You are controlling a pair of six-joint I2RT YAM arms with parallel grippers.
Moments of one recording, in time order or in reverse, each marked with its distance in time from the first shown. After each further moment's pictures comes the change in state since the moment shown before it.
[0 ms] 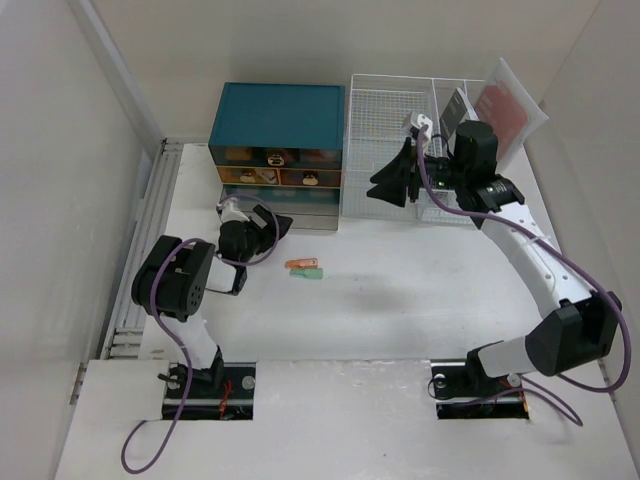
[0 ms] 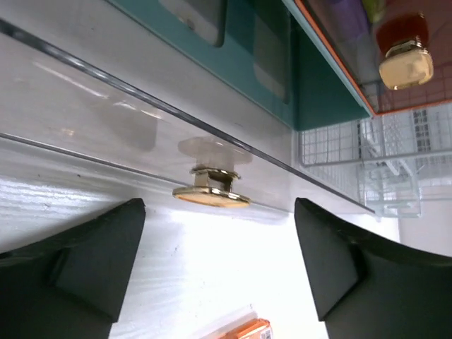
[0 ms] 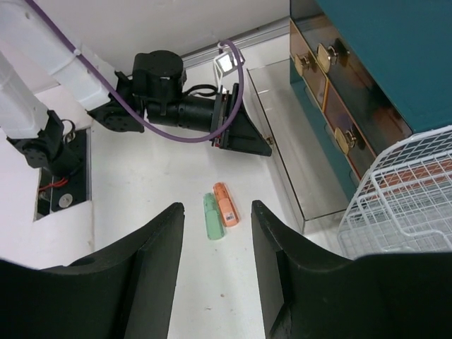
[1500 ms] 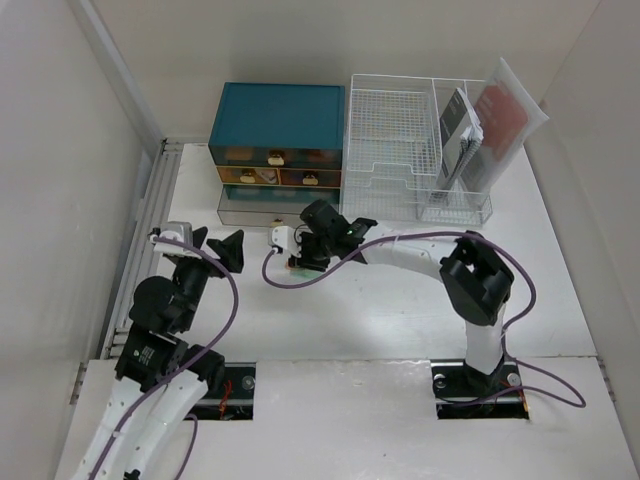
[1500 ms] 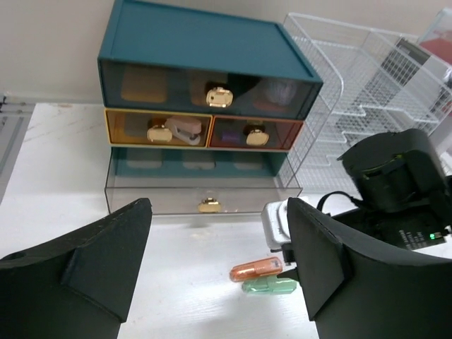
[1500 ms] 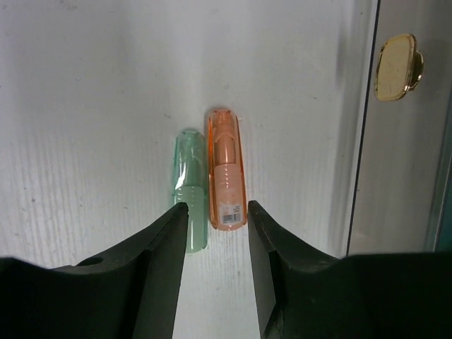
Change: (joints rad) left arm -0.199 -1.442 0.177 -1.262 -0.337 0.690; right arm 0.605 0.525 0.056 -0.128 0.769 -0.571
